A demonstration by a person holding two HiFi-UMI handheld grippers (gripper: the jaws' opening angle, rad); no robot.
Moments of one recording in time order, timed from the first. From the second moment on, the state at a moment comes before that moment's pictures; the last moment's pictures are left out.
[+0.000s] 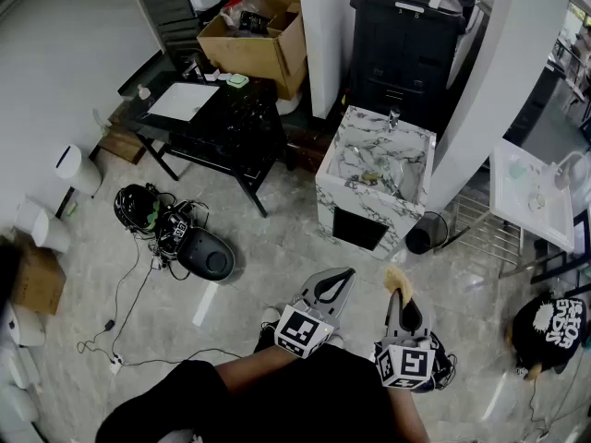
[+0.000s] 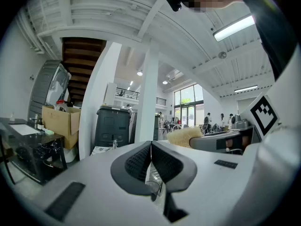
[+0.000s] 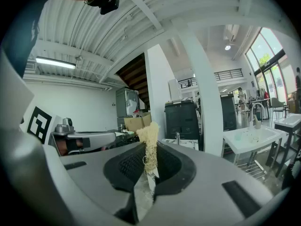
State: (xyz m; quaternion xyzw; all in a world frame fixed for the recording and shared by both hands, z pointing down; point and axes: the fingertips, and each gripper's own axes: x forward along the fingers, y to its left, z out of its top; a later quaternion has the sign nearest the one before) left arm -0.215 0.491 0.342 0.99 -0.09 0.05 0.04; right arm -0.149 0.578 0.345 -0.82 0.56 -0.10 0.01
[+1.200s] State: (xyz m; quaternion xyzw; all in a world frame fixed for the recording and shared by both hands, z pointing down) left arm -0.098 0.285 0.392 0.99 -0.07 0.08 0.10; right arm -0.005 0.418 0.383 -0.83 0.52 -0.17 -0.02
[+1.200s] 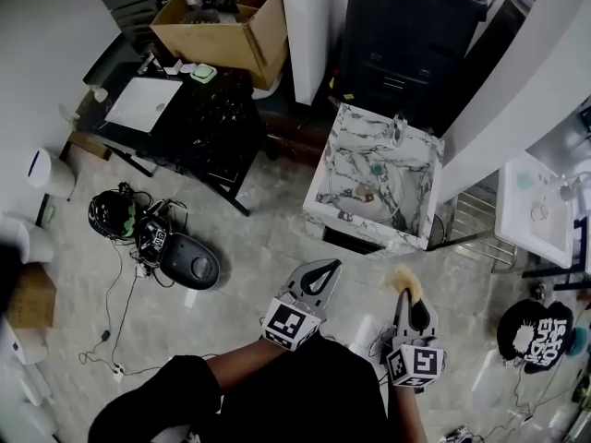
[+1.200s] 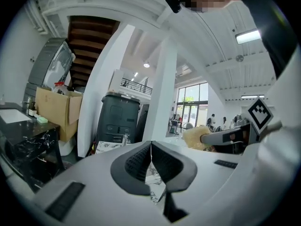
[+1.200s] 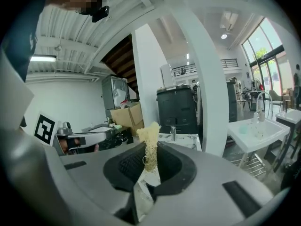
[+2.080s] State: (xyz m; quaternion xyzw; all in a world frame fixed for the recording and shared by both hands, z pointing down) left arm -0.062 0.113 0.395 0.99 -0.08 0.05 0.13; right arm 0.075 0.252 0.387 -0.84 0.51 -0.18 -0.07
